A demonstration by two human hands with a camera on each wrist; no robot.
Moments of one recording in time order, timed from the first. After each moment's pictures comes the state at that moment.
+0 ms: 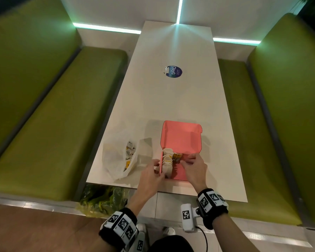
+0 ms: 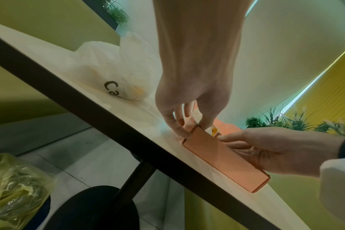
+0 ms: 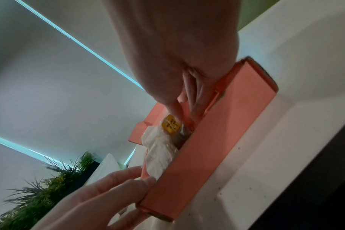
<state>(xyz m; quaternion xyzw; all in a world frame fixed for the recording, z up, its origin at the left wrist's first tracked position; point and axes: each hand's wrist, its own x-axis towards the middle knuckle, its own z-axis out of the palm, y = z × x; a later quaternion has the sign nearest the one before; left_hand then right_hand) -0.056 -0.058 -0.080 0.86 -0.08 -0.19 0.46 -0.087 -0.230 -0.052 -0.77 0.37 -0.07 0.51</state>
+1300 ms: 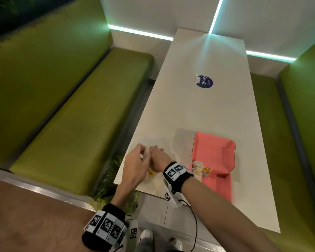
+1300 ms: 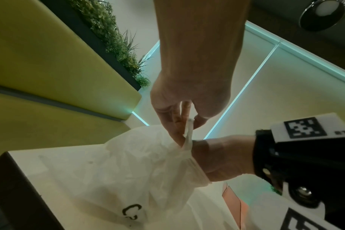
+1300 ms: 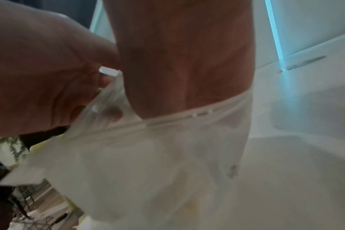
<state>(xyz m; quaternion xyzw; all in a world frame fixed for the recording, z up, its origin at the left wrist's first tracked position) 0.013 0.057 -0.004 0.86 0.01 -0.03 0.51 0.048 -0.054 -0.030 -0.96 -0.05 0.23 0.15</state>
